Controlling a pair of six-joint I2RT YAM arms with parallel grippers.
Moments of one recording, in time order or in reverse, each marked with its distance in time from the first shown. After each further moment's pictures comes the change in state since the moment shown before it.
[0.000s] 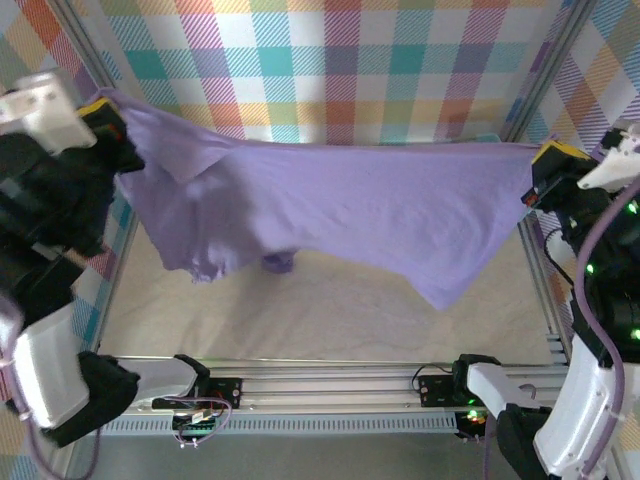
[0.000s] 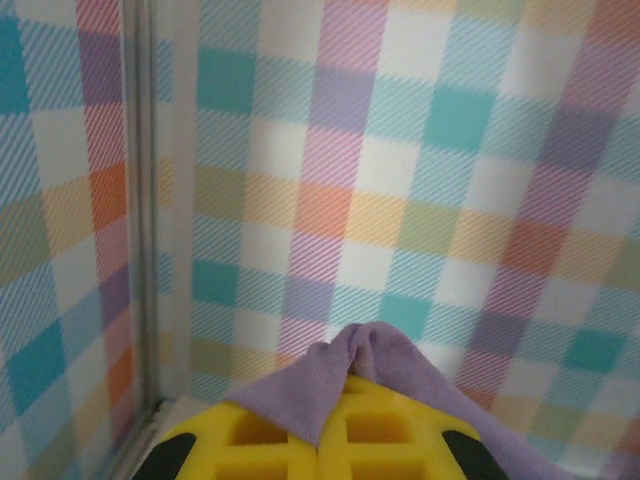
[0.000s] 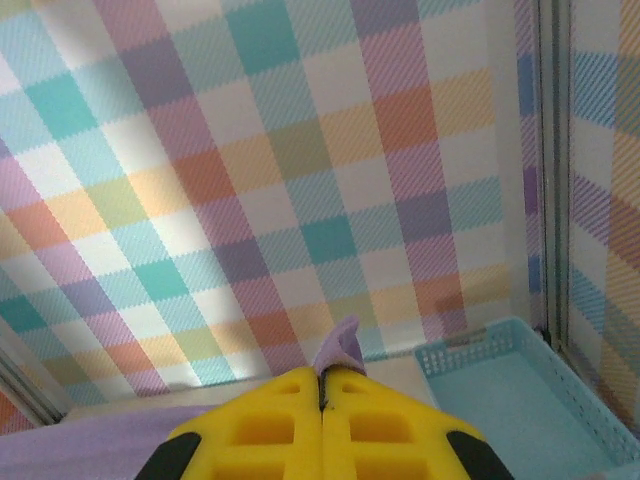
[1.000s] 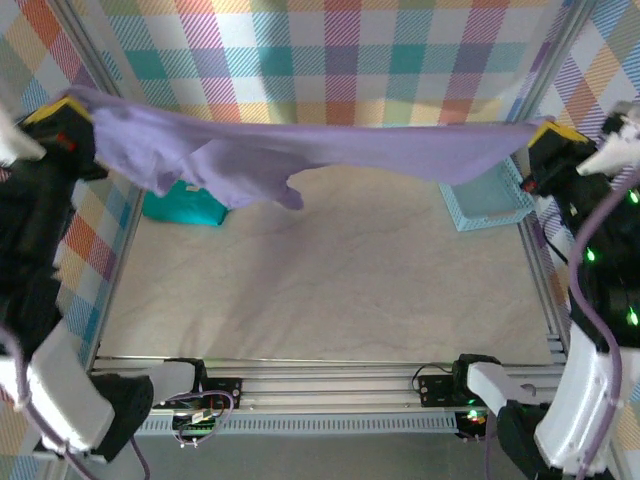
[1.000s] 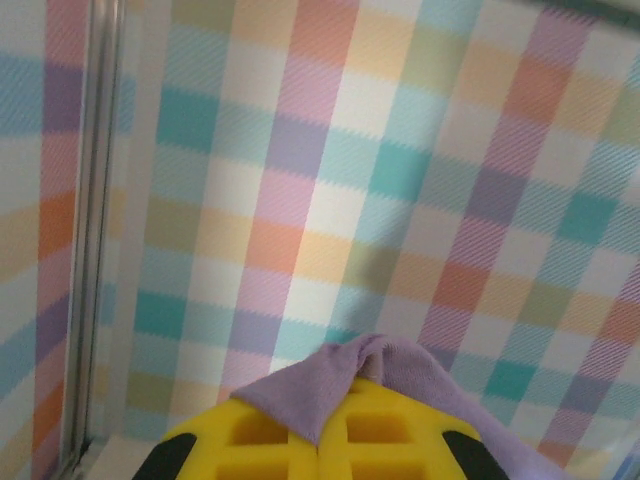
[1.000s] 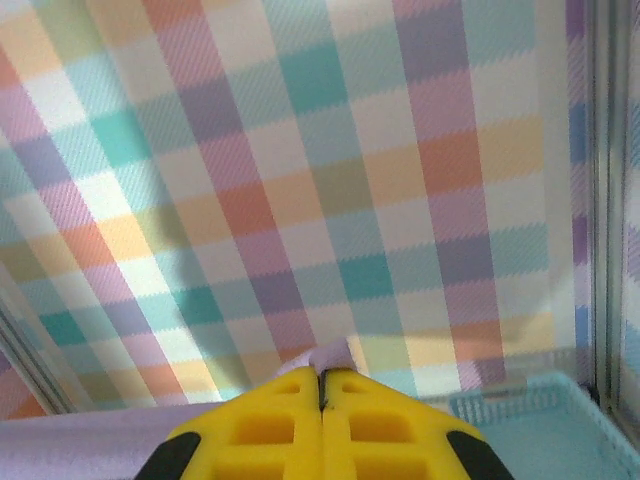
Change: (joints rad) left arm 0.379 -0.121 0.065 0.010 0.539 -0.109; right arm 0.002 -0.016 0.029 0.106 -0.072 0.001
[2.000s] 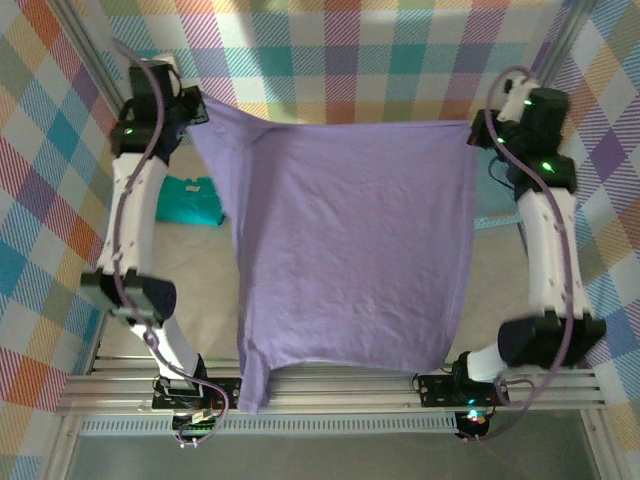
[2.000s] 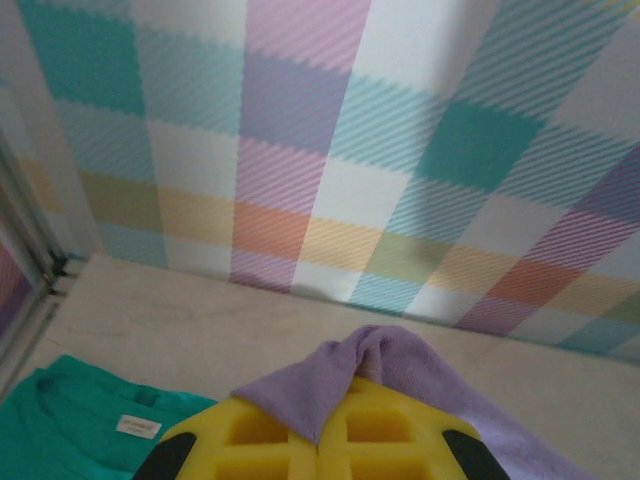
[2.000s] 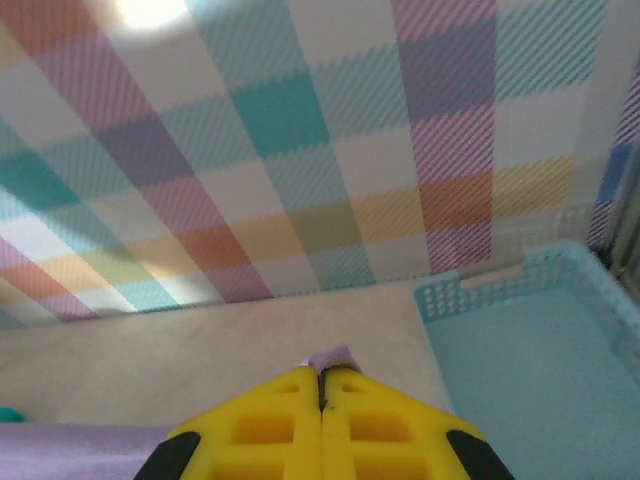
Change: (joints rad) left arm 0.004 0.642 -0.233 0.253 0.002 -0.010; right arm 0.043 0.525 -0.240 0.303 0.020 -0.056
